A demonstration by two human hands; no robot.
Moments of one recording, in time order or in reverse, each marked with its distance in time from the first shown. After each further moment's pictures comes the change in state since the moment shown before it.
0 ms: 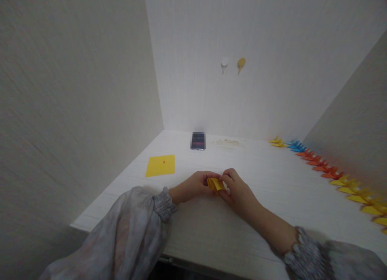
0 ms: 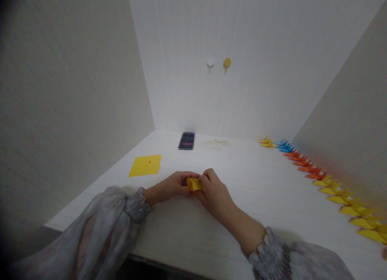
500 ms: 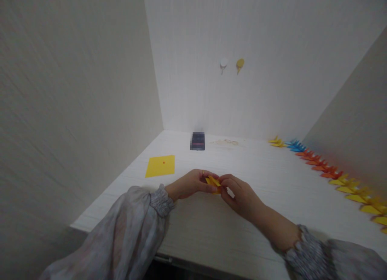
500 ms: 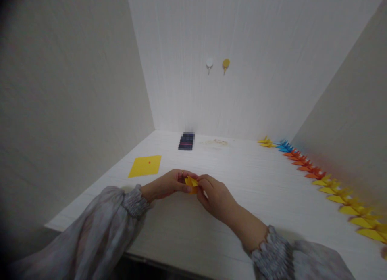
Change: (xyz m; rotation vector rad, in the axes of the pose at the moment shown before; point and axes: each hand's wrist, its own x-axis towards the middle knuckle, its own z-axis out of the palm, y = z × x) left_hand -0.002 0.004 -0.004 -0.088 -0.001 -0.059; right_hand -0.006 0.009 -0.006 0.110 0.138 -0.316
